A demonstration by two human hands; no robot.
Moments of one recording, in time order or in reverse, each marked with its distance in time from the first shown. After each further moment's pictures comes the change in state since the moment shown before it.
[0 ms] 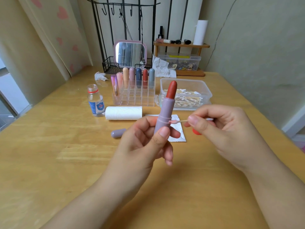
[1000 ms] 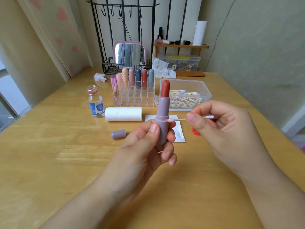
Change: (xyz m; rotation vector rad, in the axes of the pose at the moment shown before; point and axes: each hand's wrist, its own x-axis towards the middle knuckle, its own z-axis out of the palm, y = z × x) left_hand 0.002 -0.006 0.001 -0.375 -0.098 -0.121; right_hand -0.004 -0.003 0.008 0.000 0.191 -0.009
